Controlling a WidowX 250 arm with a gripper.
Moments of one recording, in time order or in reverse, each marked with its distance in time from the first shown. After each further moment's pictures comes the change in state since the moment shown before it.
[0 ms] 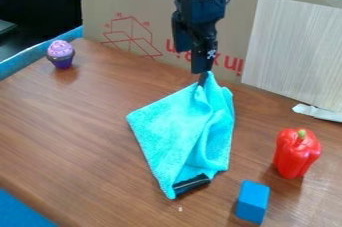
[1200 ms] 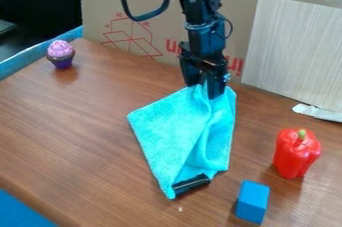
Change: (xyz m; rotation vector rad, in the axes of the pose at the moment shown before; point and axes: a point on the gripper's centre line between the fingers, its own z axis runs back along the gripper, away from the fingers) arm 0.022 0.011 -0.075 -0.175 -0.031 0.264
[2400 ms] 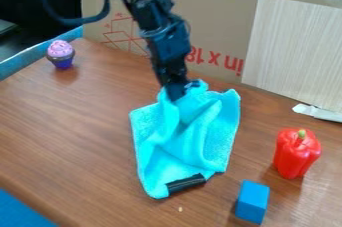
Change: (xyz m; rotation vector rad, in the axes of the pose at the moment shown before) arm -0.066 -0.005 0.028 -0.011 -0.115 -0.112
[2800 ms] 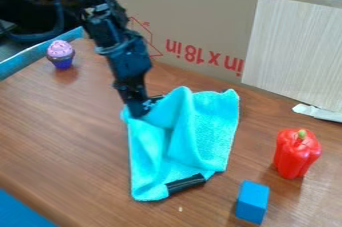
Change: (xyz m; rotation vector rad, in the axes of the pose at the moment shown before) arm -0.055 0.009 0.006 -0.022 0.025 0.026
